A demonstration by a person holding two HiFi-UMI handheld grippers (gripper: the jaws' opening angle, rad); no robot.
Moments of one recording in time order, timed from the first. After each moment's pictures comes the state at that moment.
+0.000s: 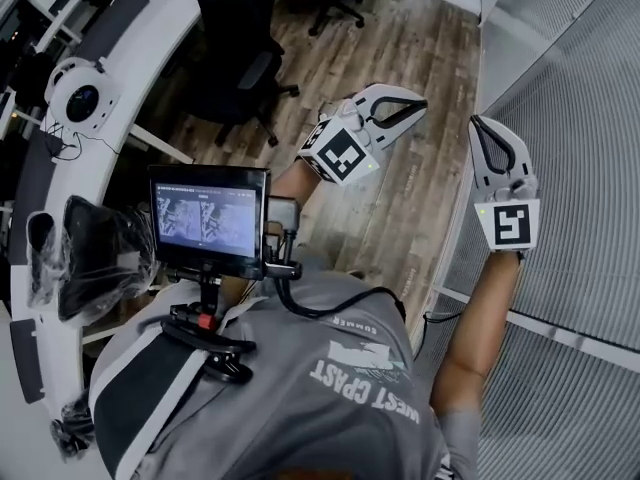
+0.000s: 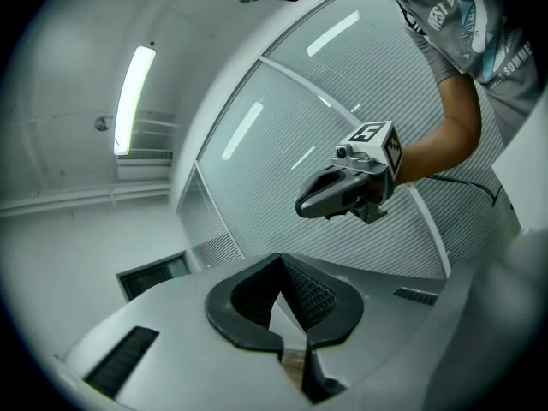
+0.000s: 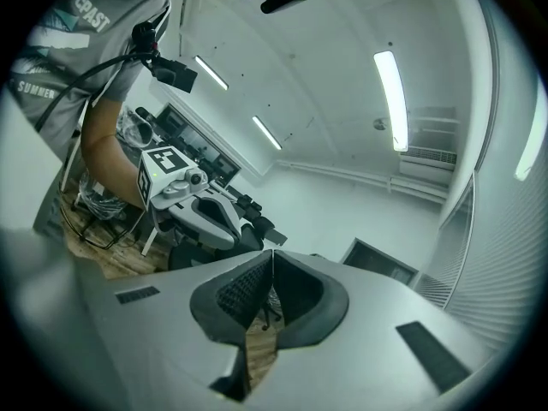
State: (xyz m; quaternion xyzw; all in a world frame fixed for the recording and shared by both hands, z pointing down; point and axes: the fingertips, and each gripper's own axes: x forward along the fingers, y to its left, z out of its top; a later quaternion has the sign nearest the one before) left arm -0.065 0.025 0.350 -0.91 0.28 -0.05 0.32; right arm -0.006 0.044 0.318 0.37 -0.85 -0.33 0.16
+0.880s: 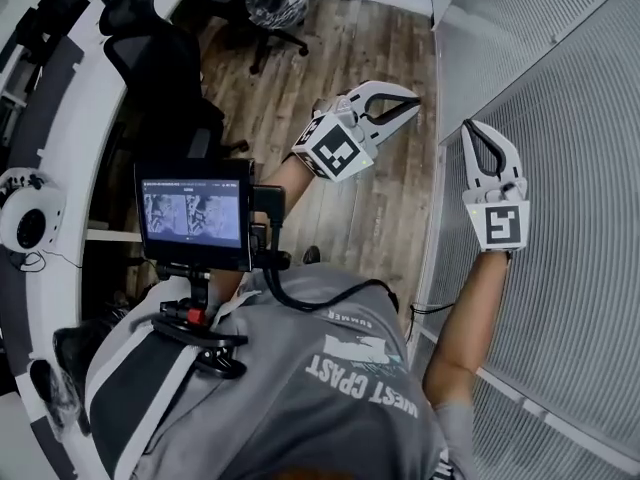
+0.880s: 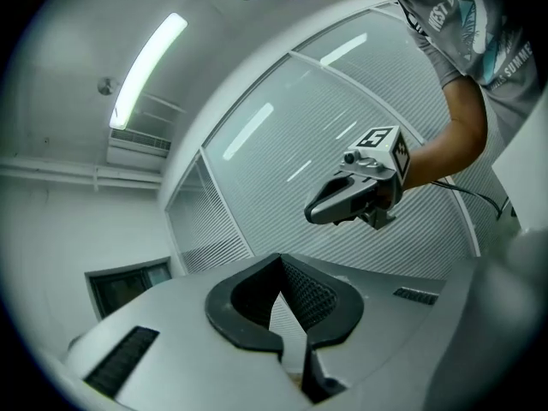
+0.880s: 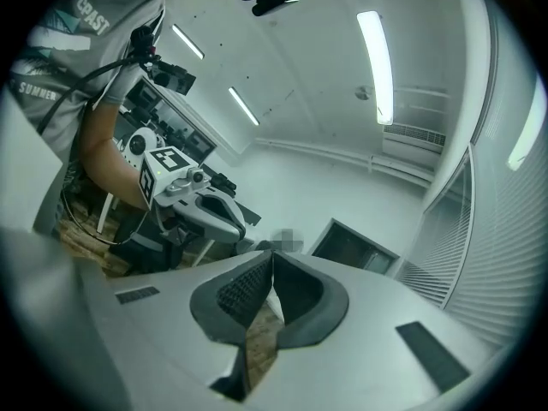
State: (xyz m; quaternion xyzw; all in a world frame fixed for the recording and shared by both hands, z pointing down) left arm -0.018 -0.418 0.288 -0.93 0.22 -0.01 0.29; right arm 0.042 -0.389 0.265 0.43 -0.83 -0.30 0.20
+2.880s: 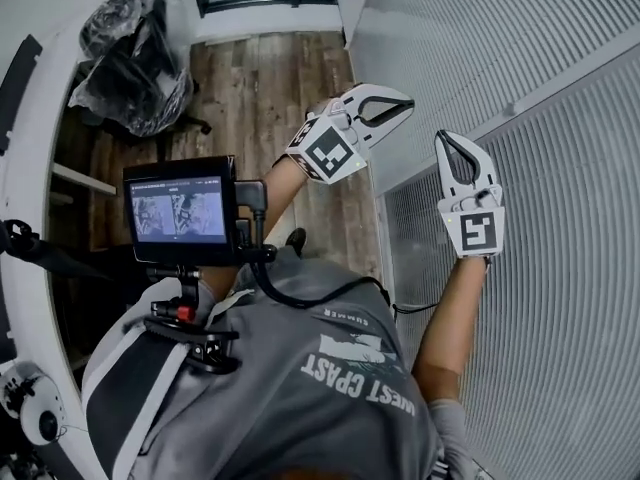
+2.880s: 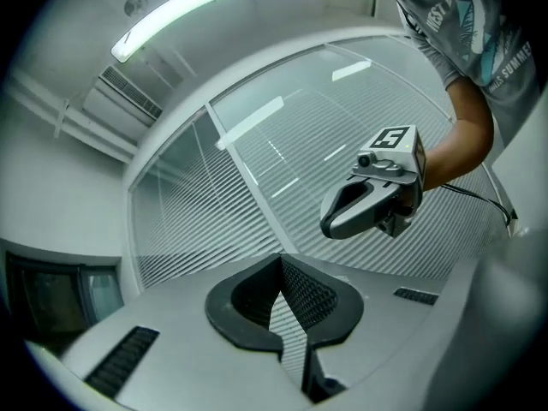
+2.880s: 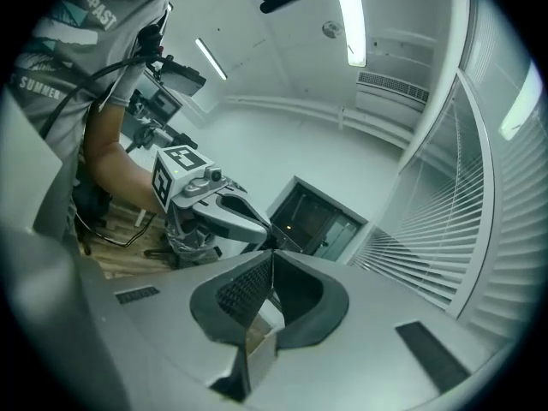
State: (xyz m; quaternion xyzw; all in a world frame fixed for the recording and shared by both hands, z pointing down) left arm 0.307 -0.950 0.262 -0.95 0.09 0.04 0.29; right arm 0.333 -0.900 0.262 0.53 -0.77 -0.25 0.25
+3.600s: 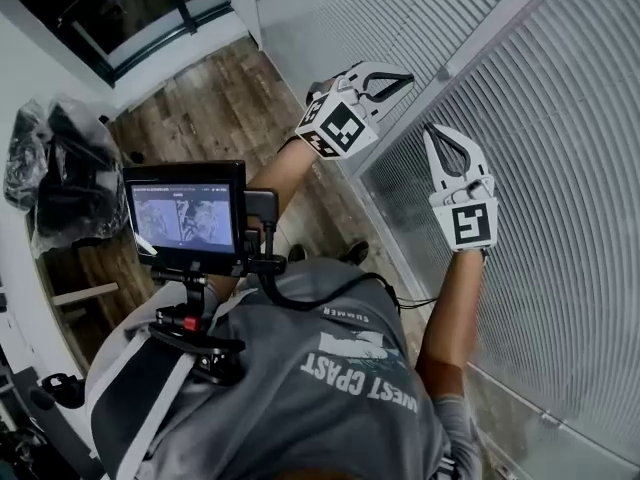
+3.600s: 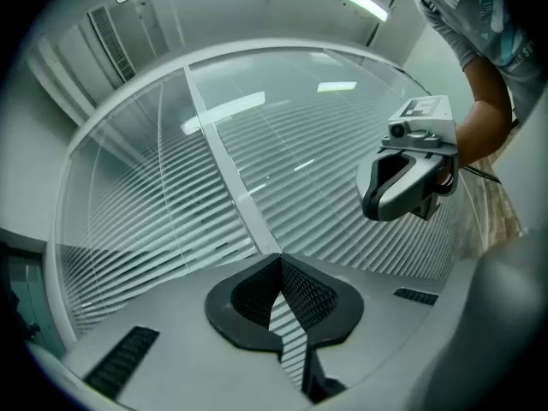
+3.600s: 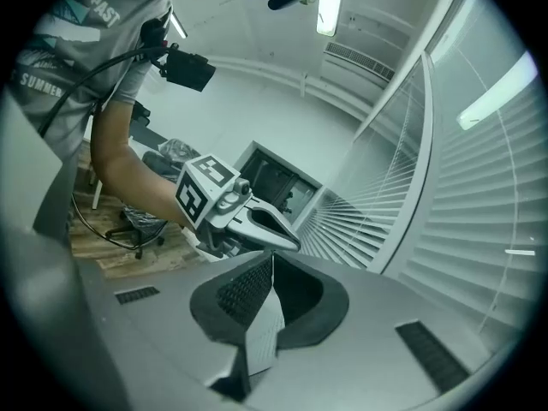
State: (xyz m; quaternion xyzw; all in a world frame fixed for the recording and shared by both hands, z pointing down) left arm 0.525 -1.018 0.278 -0.96 -0.06 0.05 0.27; right arm 0.482 -0.944 0.280 0.65 -0.67 -0.18 0.29
